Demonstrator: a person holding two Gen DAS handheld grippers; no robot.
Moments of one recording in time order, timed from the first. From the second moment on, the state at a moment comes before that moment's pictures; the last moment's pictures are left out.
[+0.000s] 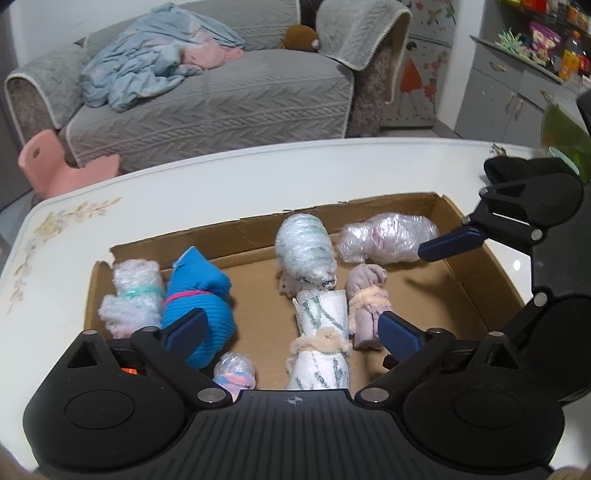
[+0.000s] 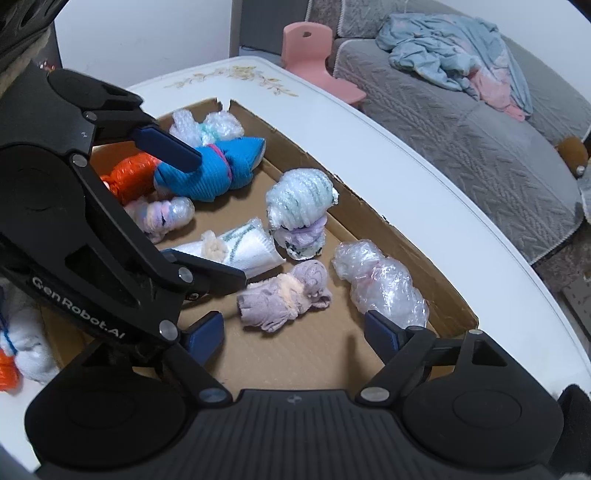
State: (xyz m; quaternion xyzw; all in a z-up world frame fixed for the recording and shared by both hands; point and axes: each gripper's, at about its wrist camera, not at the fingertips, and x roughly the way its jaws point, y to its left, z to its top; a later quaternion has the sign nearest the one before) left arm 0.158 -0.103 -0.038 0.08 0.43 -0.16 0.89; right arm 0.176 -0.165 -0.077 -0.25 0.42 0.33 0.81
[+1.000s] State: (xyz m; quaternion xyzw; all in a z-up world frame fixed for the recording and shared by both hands) left arm 0.067 -0.056 0.011 0.00 0.37 -0.16 0.92; right arm 0.086 -0.180 -0.049 -0.14 0.38 0.26 0.88
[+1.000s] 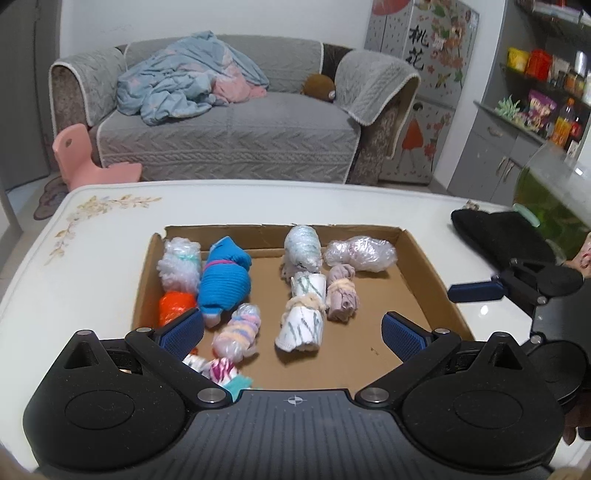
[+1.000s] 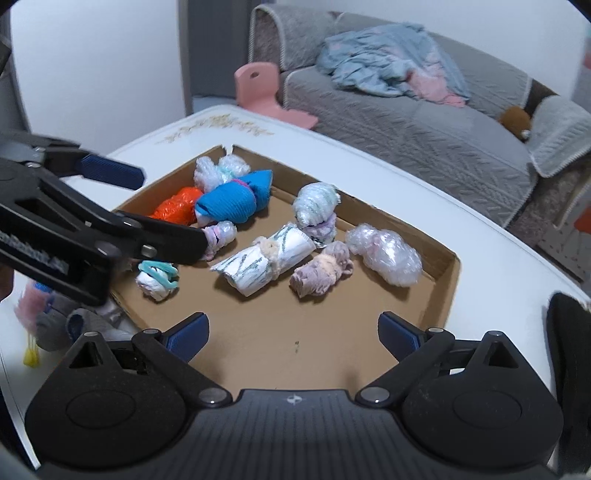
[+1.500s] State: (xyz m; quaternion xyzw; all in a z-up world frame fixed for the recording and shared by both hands) left arm -0.002 -0.030 0.006 0.01 0.32 -0.15 0.94; right arm -0.002 -0.192 -0.053 -0.09 0.31 0.24 0.92
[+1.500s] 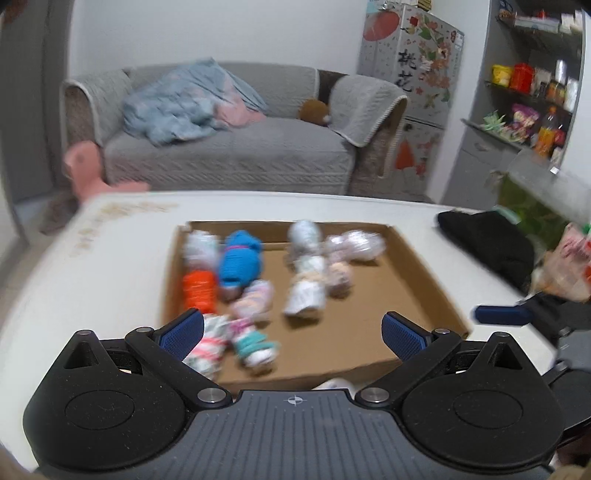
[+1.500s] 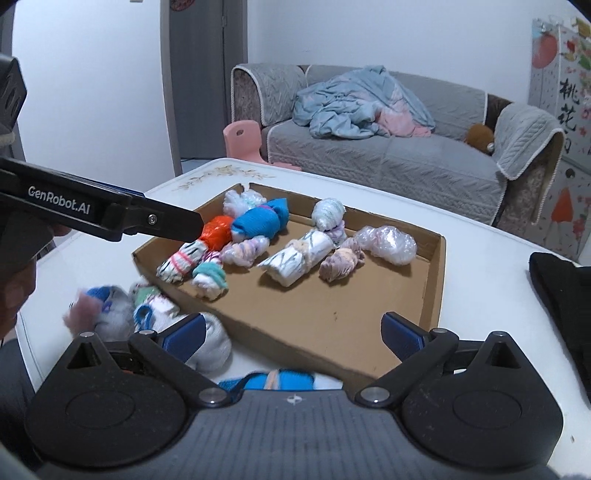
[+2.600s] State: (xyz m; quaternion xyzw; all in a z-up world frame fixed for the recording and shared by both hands) left arm -0.057 0.080 -0.094 0.04 0.35 -0.01 0.94; right arm -0.006 -0.197 -0.117 -0.10 0.32 0.28 0.90
